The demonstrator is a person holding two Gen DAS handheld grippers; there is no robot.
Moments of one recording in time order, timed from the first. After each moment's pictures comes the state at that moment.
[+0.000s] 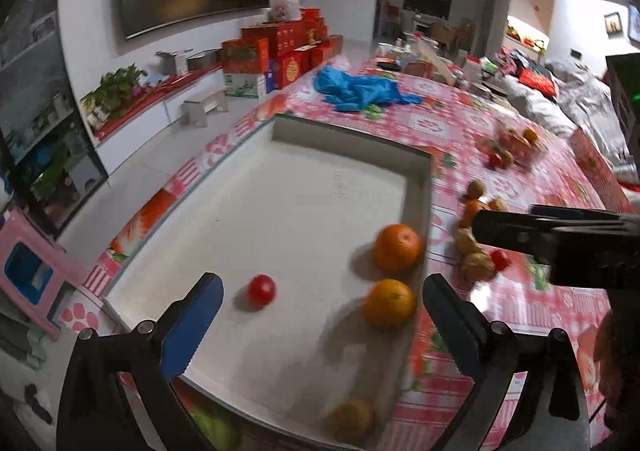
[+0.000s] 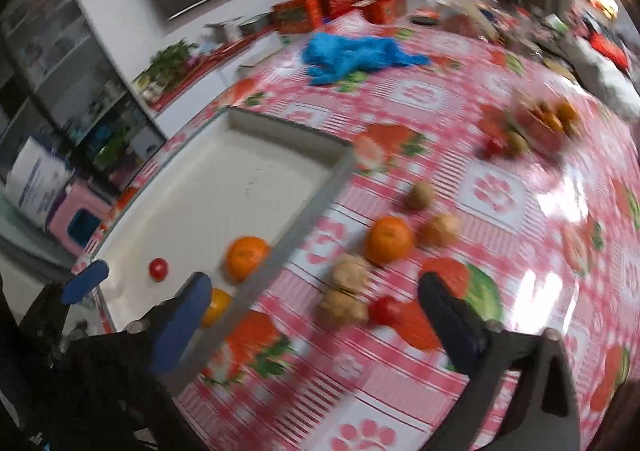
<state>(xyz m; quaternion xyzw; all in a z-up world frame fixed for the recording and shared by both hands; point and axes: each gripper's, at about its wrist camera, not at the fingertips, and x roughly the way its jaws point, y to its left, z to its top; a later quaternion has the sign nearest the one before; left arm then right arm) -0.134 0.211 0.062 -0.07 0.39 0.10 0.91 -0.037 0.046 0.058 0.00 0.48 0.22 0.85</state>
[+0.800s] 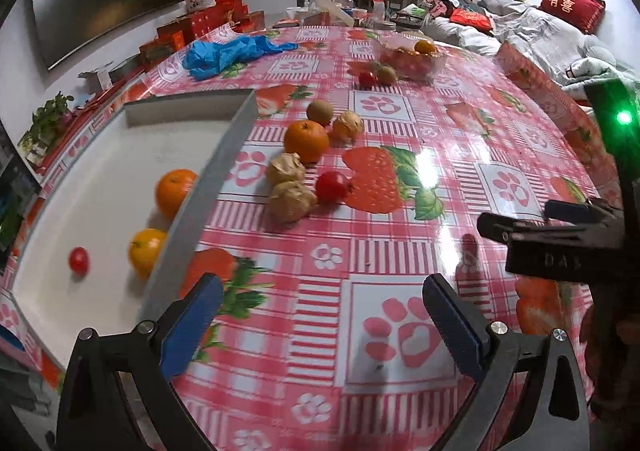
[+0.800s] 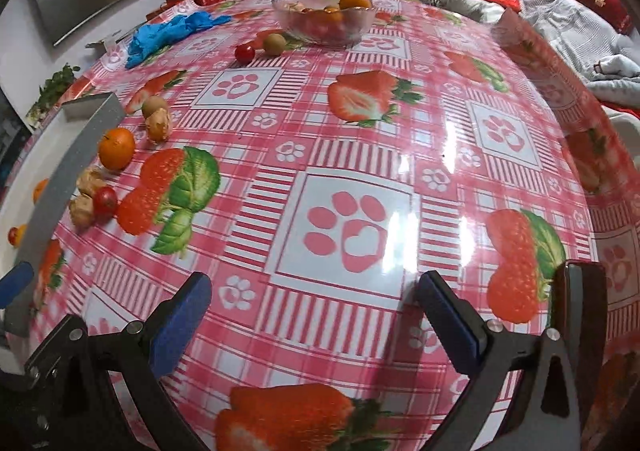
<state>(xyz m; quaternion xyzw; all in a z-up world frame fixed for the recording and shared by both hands) -0.124 0.072 0.026 -0.01 0.44 0.00 0.90 -0.076 -0.111 -0.005 0.00 0.49 0.02 0.87</state>
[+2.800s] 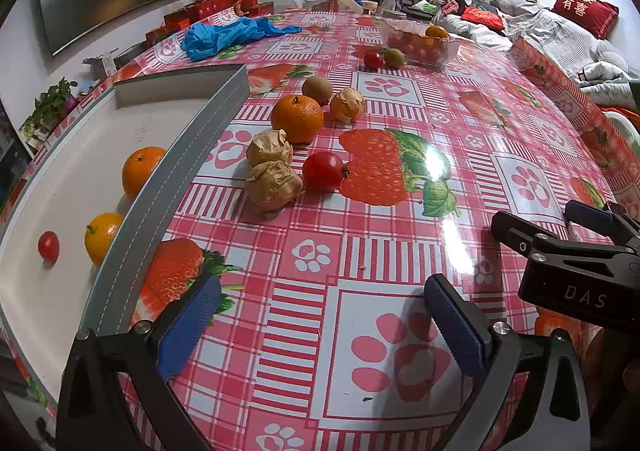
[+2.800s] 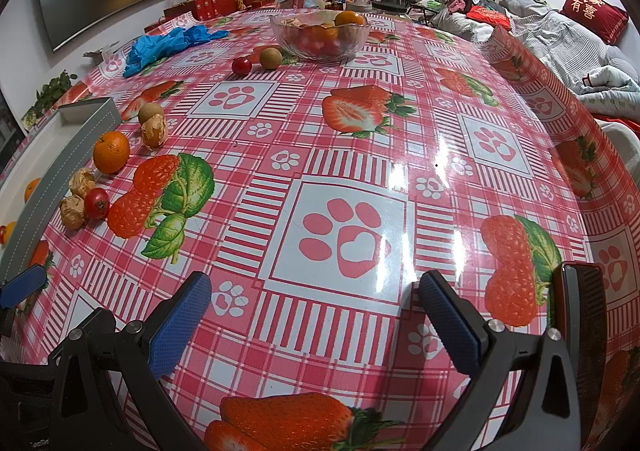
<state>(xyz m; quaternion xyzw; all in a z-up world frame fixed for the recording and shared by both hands) -0.112 0.064 0.001 -0.02 0.46 0.01 0.89 -0.082 -0.108 -0.010 -0.02 0.46 0.01 0.89</state>
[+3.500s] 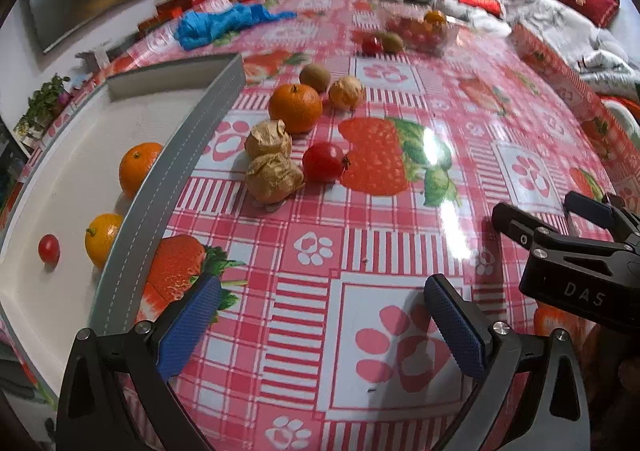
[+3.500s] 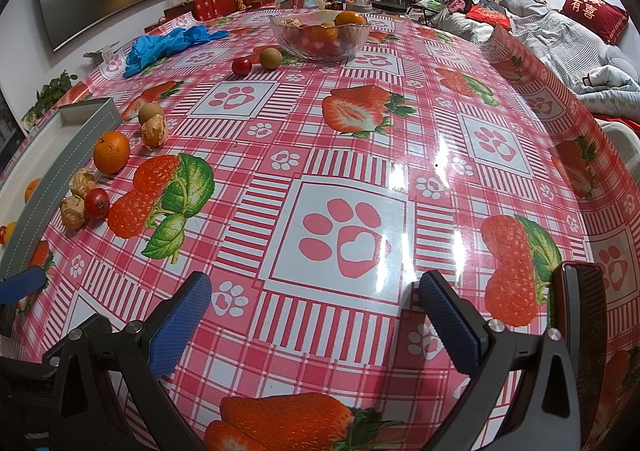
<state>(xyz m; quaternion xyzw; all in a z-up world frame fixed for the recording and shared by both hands) -0.104 0.069 0.005 -0.01 0.50 0.00 0.87 -0.082 -0.108 -0.010 -0.02 0.46 0.01 0.89</state>
